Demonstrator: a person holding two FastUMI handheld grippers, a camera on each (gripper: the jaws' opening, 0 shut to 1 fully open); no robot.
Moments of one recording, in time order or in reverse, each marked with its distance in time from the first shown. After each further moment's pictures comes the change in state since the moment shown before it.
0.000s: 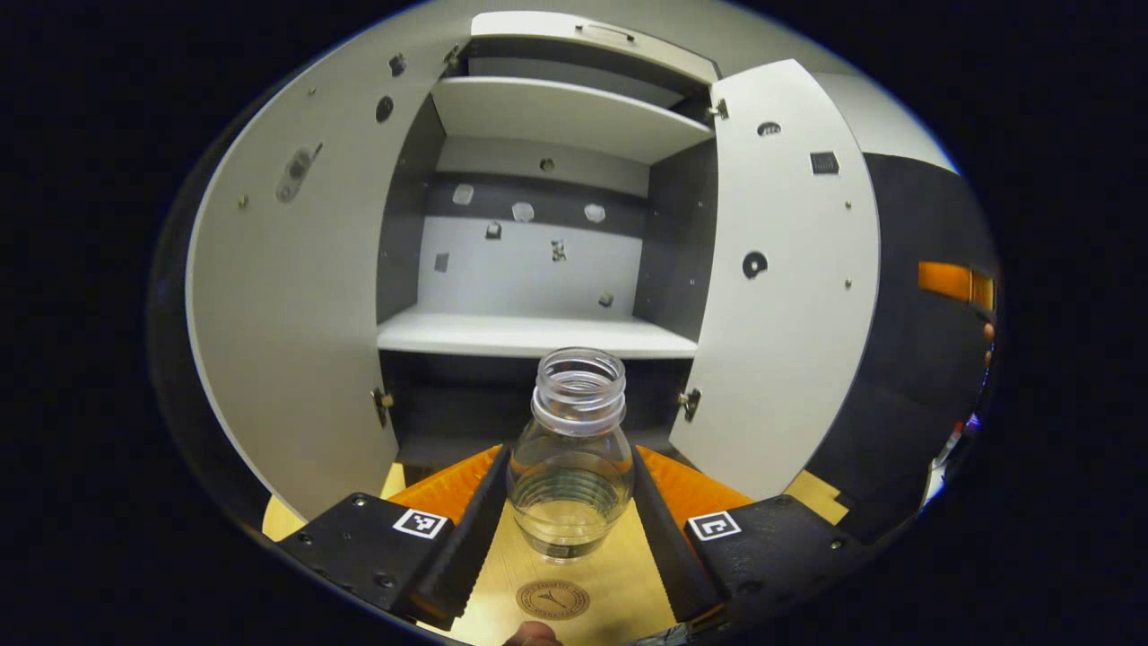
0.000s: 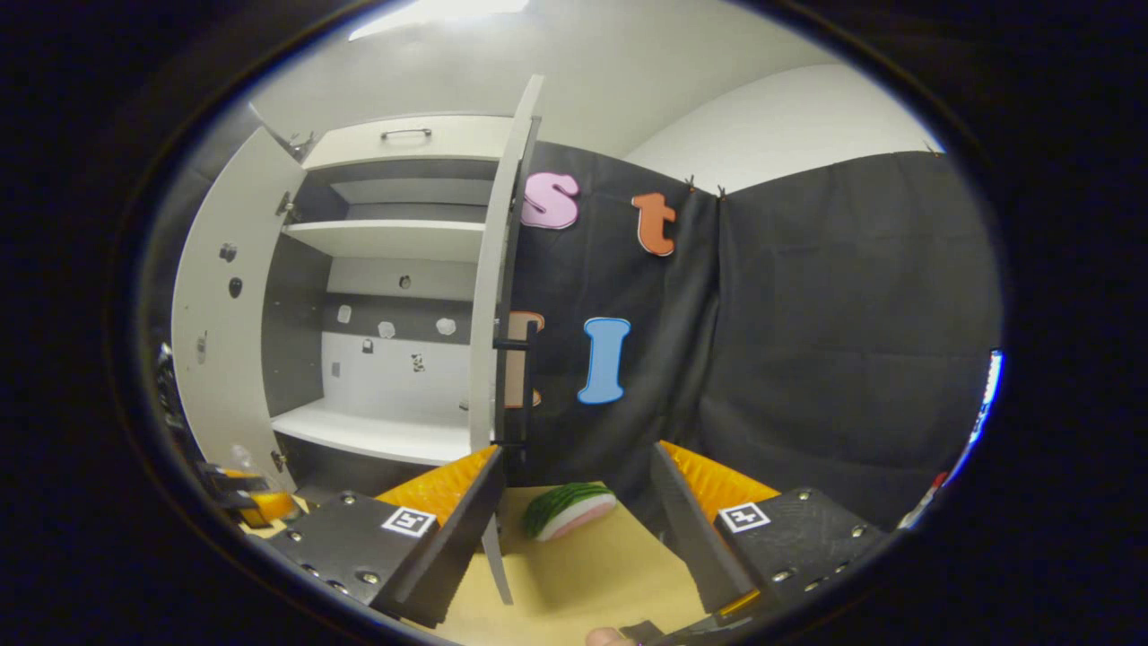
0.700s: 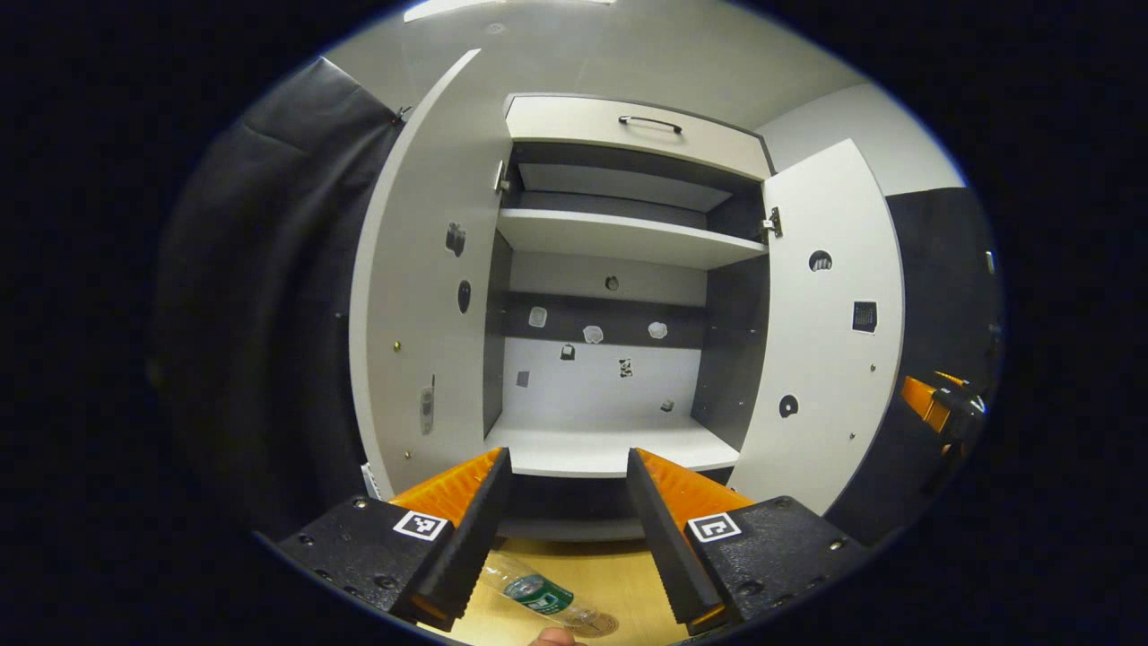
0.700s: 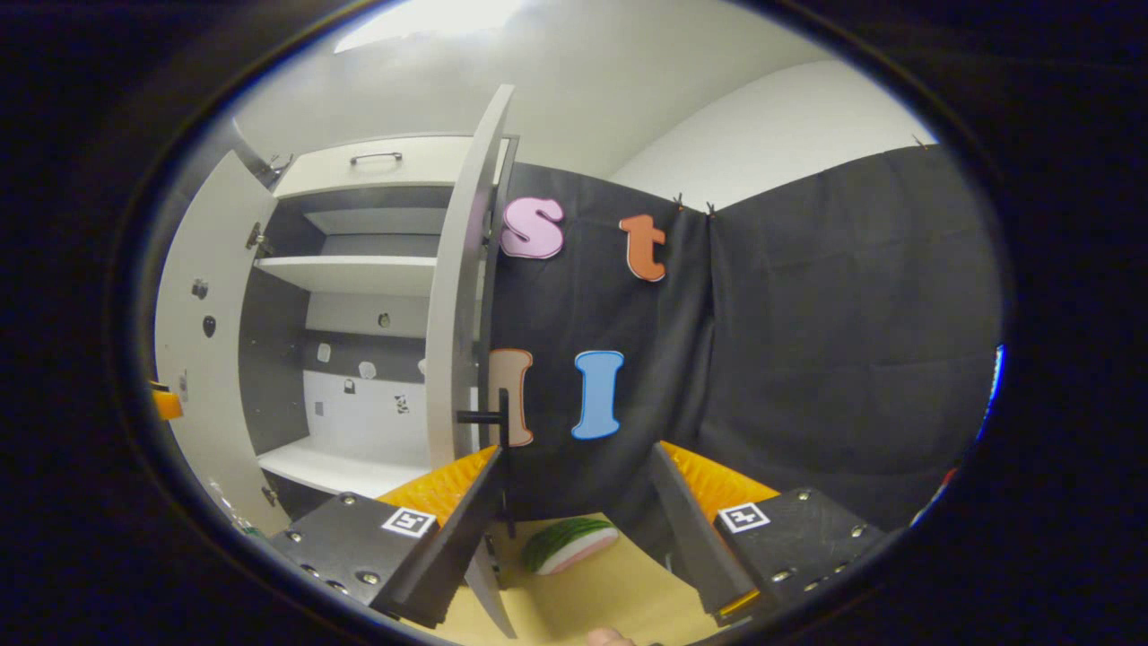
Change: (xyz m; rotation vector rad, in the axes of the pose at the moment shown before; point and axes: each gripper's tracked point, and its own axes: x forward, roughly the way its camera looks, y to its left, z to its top) left arm -0.077 0.039 0.157 0.025 -0.173 0.215; right arm 0.060 0.014 0.035 0.055 -0.085 0.012
